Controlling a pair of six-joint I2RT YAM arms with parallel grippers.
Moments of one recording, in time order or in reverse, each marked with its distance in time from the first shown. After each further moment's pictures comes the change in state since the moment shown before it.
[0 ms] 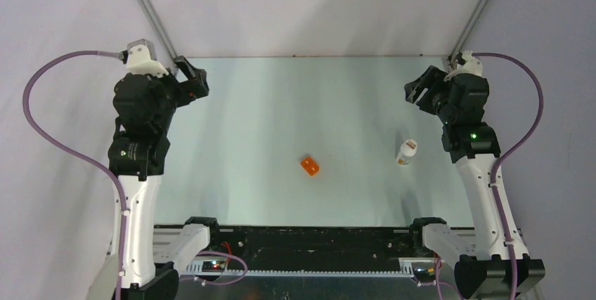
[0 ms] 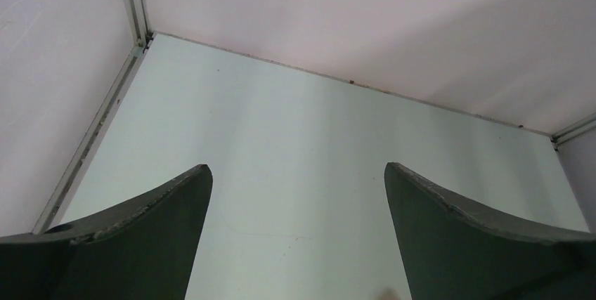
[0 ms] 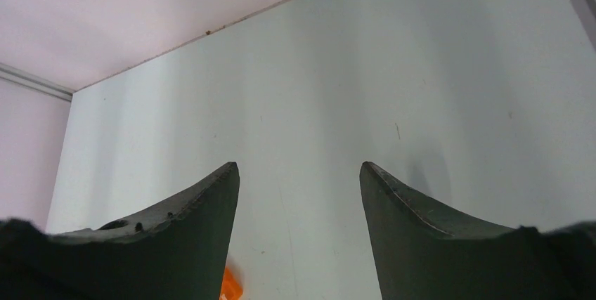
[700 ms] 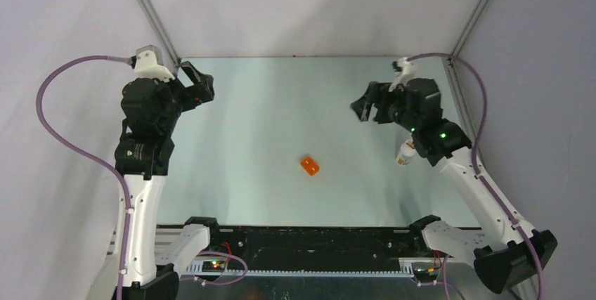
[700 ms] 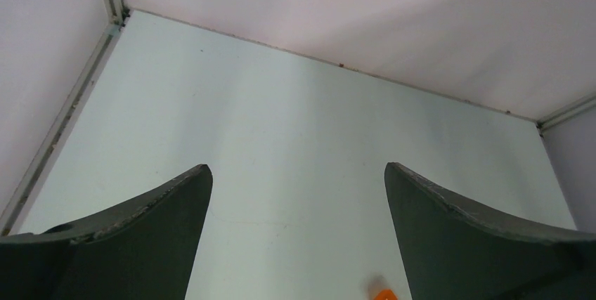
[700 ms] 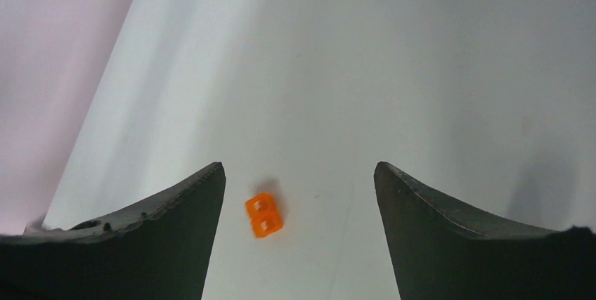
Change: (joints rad) left arm 0.000 -0.018 -0.087 0.041 0.033 -0.037; right arm 0.323 0.055 -0.019 0.035 -0.084 -0.058
